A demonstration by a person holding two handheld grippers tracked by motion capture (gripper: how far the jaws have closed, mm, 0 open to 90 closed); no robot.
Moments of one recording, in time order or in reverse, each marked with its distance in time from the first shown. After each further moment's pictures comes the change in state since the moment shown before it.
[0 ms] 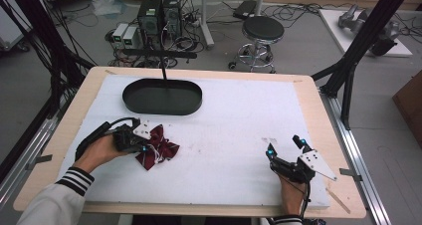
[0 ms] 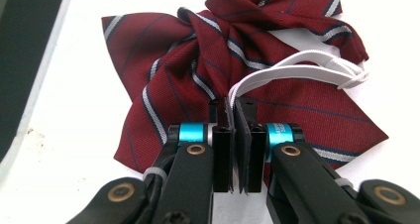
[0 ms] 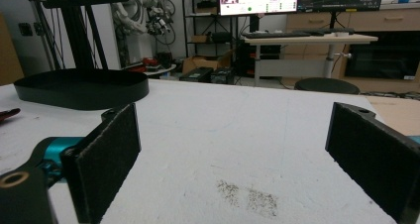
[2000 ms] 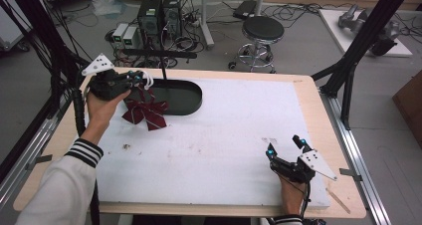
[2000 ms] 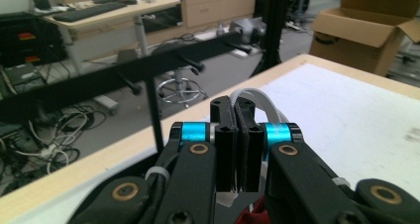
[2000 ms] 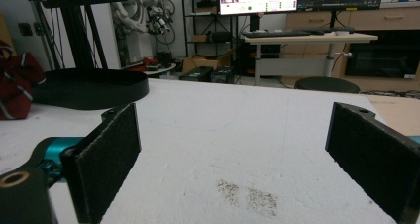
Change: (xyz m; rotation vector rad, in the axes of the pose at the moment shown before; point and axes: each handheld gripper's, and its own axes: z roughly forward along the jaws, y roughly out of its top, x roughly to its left) left arm 0.089 0.016 -0.087 -0.812 0.325 -0.494; right arm -0.001 0.000 0.000 0.002 0.000 0.000
